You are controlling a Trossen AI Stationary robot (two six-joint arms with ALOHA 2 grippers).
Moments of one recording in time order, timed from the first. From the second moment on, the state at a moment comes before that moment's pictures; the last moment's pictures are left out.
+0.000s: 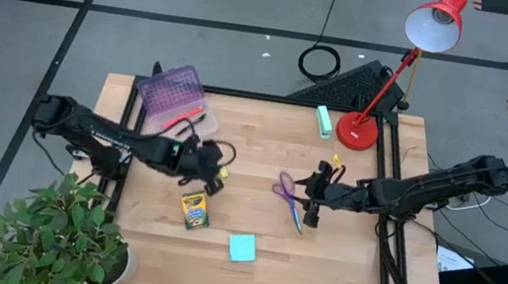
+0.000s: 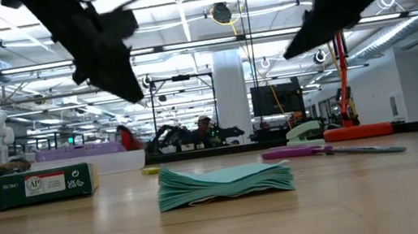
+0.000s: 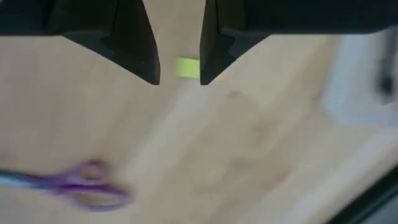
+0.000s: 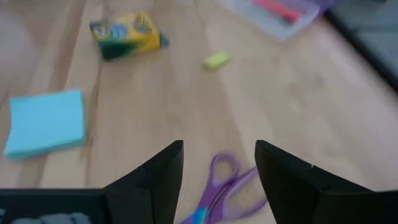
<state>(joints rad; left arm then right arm) -0.11 1.41 0.91 -0.48 -0.44 -0.58 0.25 1.15 0.59 -0.09 0.39 0.20</state>
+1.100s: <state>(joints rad) -0.25 1.41 0.91 -0.20 -0.45 -0.50 0.18 1.65 0.59 0.24 0.33 0.05</state>
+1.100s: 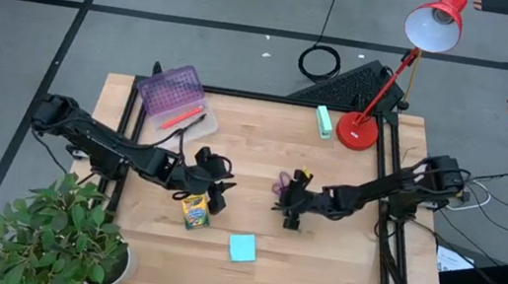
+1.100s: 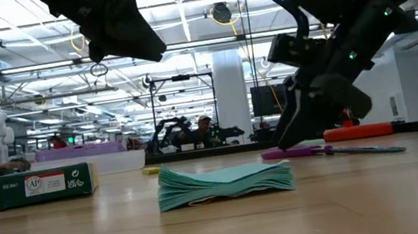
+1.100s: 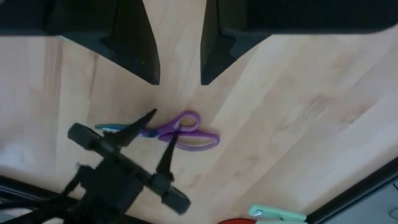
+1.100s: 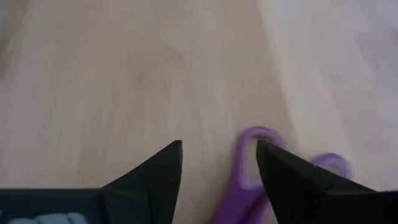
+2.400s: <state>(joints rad) -0.27 1.41 0.91 -0.17 -0.45 -0.49 0.11 1.70 0.59 0.21 0.25 0.10</state>
